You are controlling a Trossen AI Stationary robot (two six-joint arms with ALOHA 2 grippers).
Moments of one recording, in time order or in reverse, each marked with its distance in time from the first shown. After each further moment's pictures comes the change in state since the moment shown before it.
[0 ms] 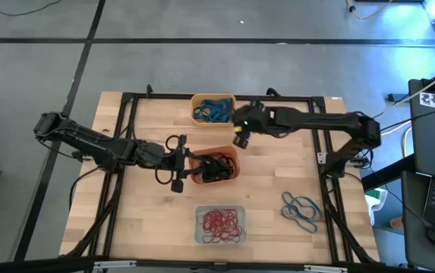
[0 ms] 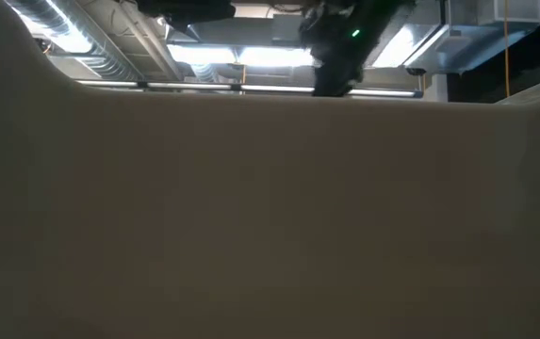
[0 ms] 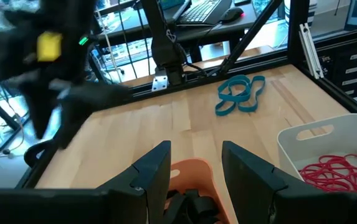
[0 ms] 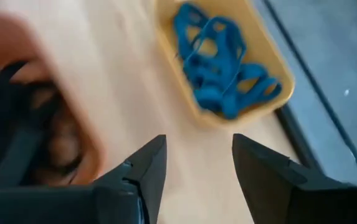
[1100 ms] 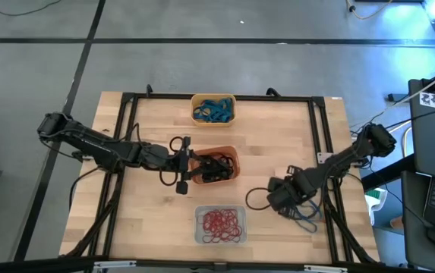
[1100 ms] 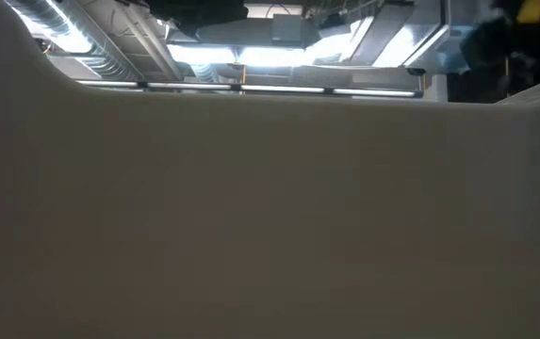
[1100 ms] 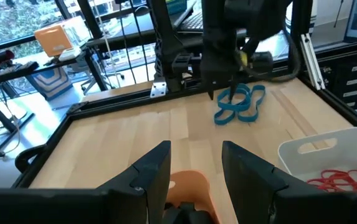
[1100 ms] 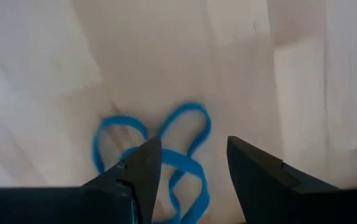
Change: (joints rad) left arm 0.000 0.069 0.000 0.102 0.001 -0.018; right arm 0.691 -0.090 -0.295 -0.479 -0.319 0.781
